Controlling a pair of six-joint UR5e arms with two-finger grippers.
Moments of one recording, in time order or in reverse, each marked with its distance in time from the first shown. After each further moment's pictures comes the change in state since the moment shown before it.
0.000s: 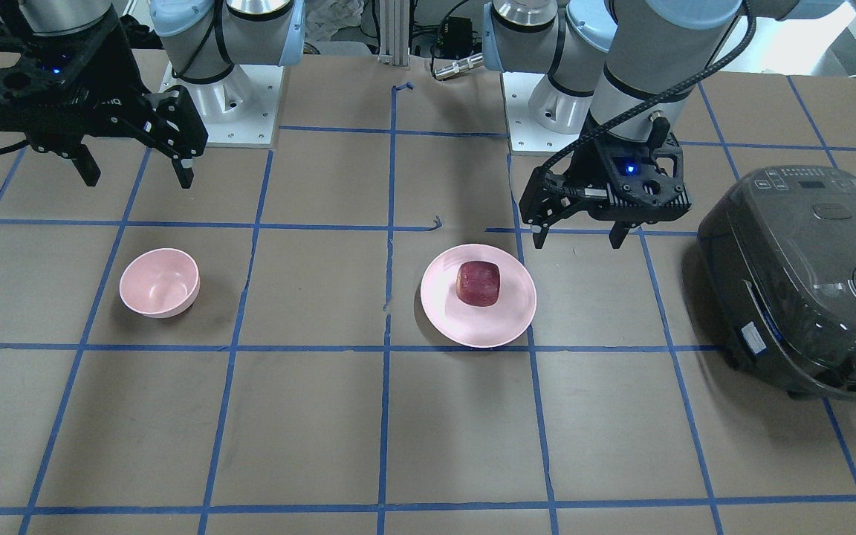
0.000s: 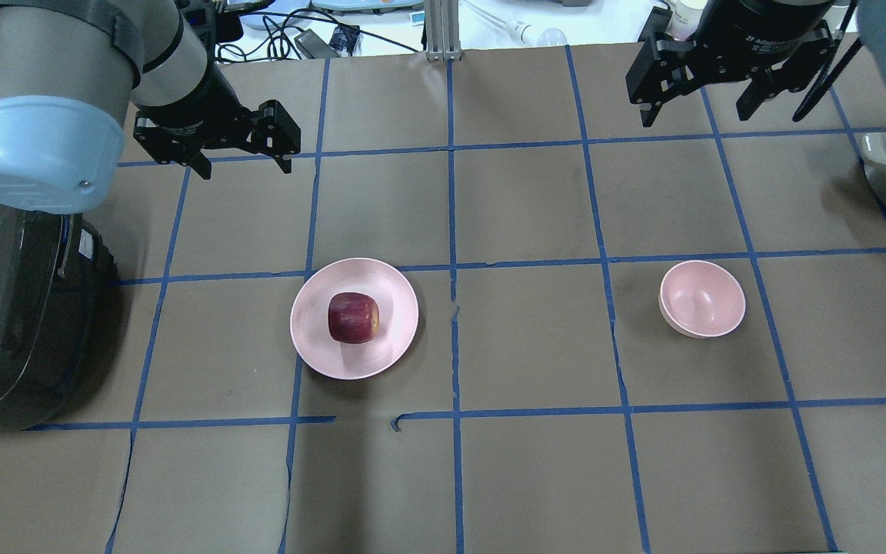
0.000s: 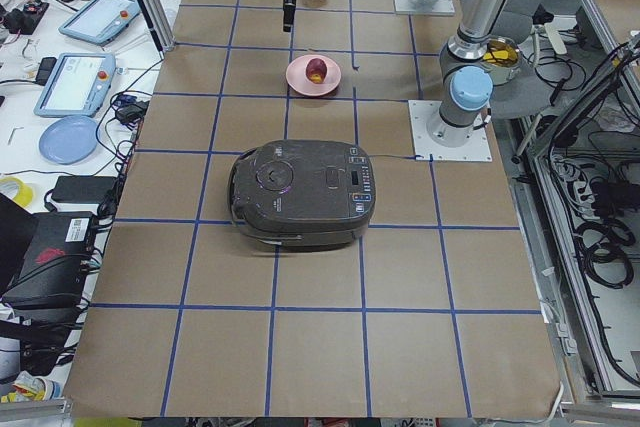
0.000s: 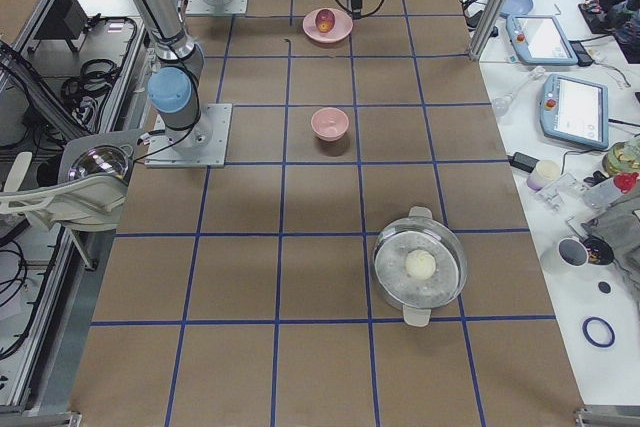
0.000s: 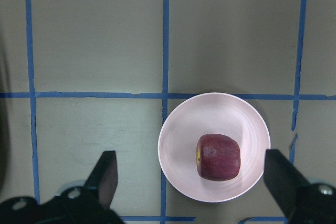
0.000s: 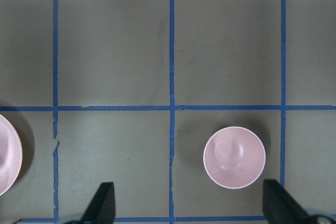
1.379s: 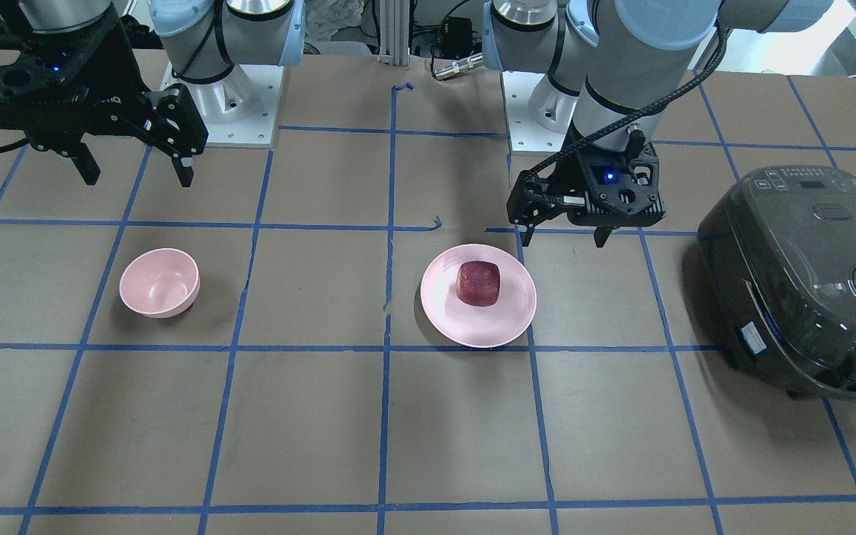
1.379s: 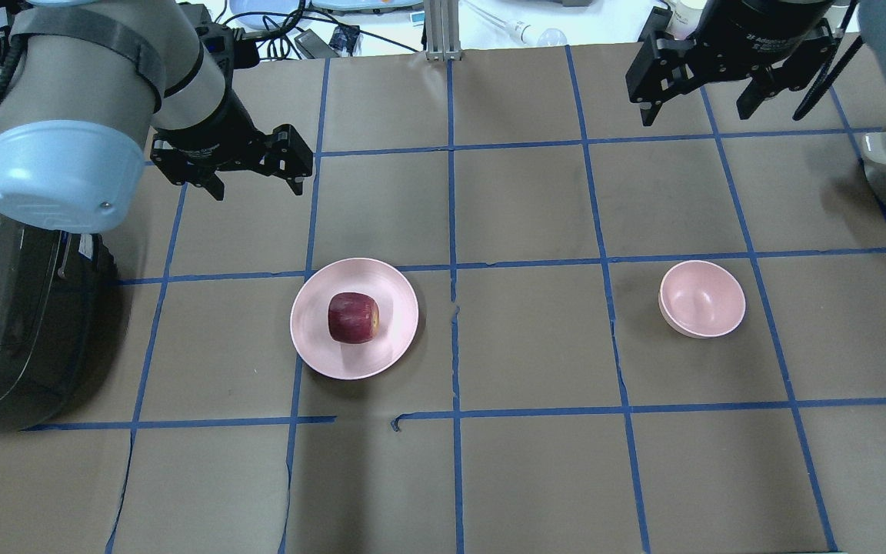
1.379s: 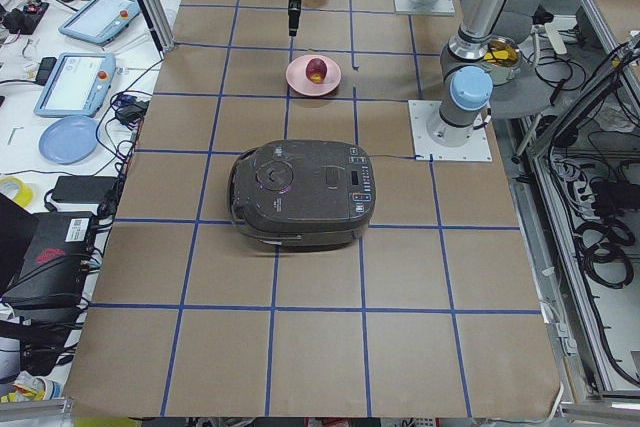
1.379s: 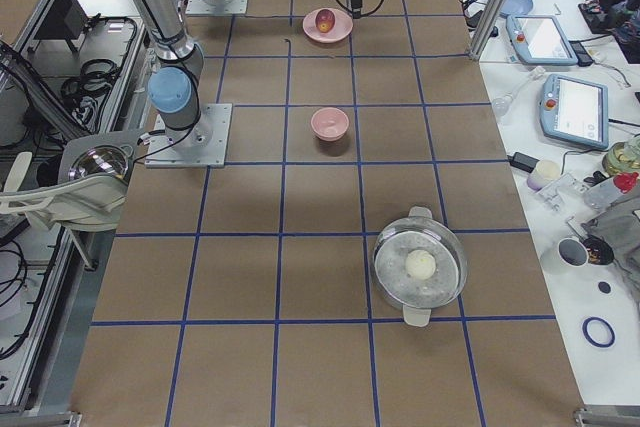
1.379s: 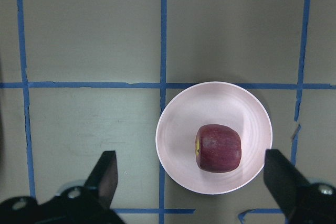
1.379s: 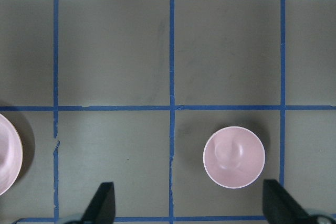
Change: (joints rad) left arm -0.022 -0.002 -0.044 0.000 -0.002 -0.005; right arm 0.001 -0.001 -0.003 0.004 -0.001 0.000
